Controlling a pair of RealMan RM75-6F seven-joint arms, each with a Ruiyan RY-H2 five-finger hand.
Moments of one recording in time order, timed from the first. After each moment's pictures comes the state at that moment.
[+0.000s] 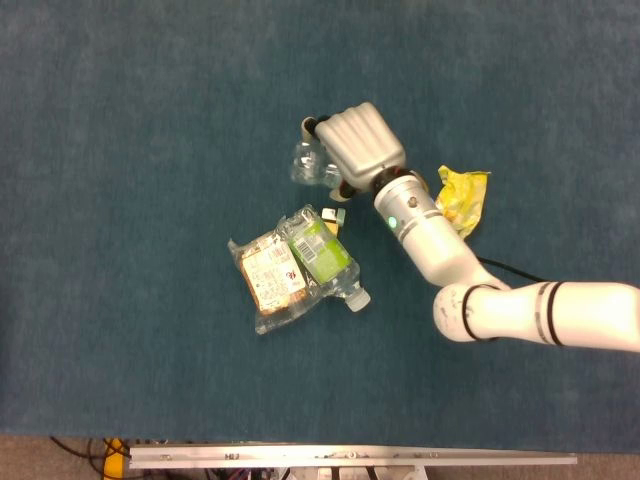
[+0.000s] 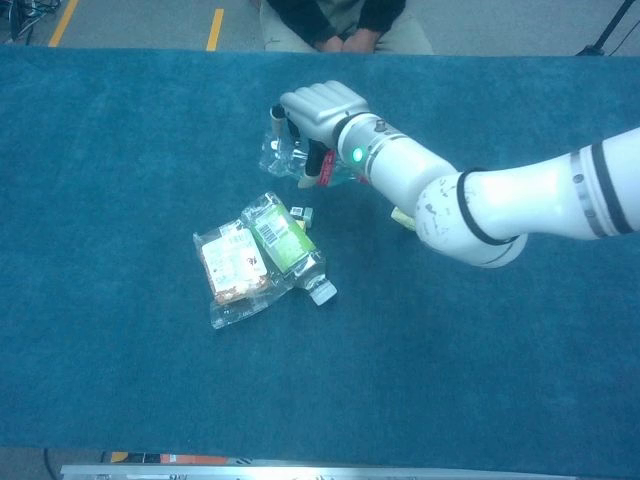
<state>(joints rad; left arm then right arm) 0.00 -1.10 0.01 -1.50 1.51 1.53 -0.06 1.17 -1.84 0.27 -1.30 -0.58 0.89 -0.74</state>
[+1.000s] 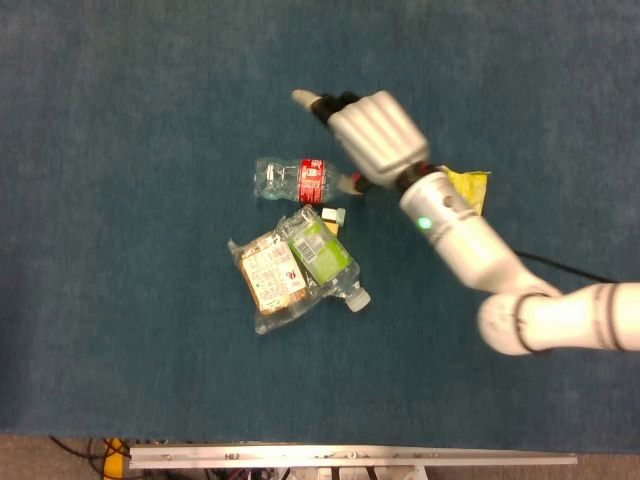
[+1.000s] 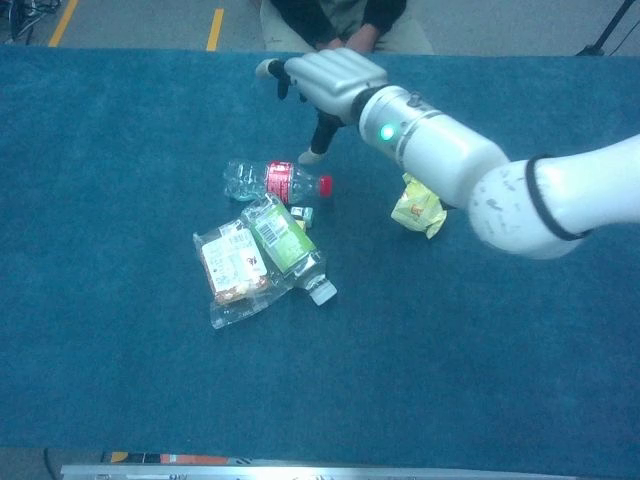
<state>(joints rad) -0.04 -1.03 0.02 -1.60 1.54 1.44 -0.03 1.08 -1.63 0.25 -1.56 -0.73 0.95 -0.64</state>
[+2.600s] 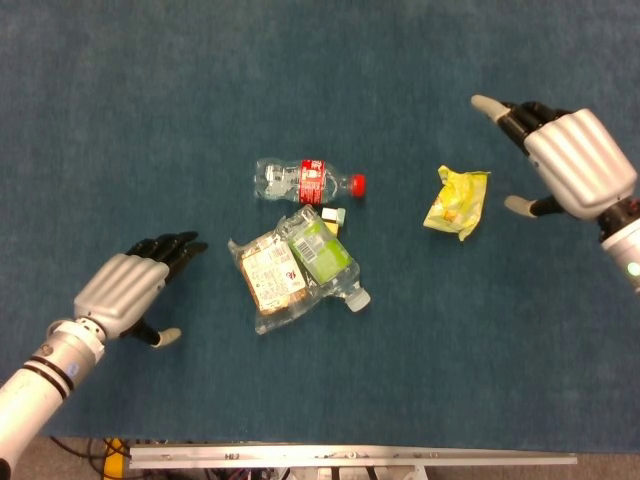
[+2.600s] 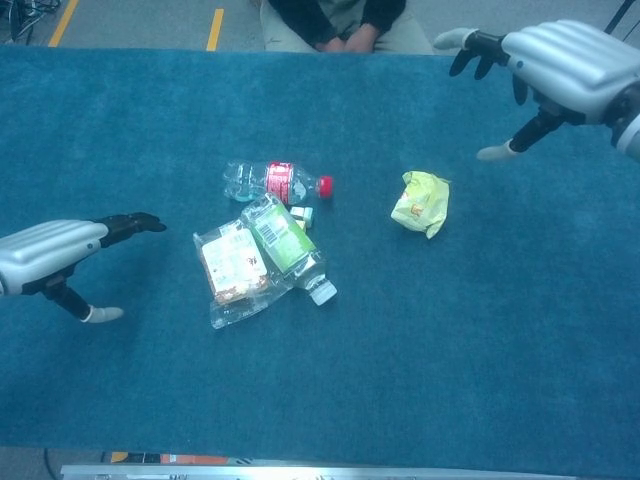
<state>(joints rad) -0.42 -1.20 0.05 -1.81 1.36 0.84 0.13 0.65 -1.18 0.05 -1.79 -1.29 1.11 -0.27</state>
